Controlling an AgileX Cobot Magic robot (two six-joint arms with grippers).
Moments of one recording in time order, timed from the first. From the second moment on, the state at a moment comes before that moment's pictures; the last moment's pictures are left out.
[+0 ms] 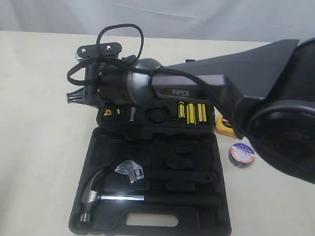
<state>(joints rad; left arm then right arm) -0.10 0.00 0.01 0.01 0.27 -0.18 0.83 2.26 -1.65 -0.87 0.64 1.34</state>
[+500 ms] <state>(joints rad) -0.10 0.00 0.01 0.01 0.27 -0.18 0.83 2.27 -1.65 -0.87 0.65 1.30</state>
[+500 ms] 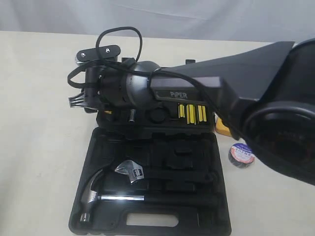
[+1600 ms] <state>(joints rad) -0.10 0.00 0.01 0.01 0.27 -0.18 0.83 2.24 -1.65 -0.98 0.65 1.29</state>
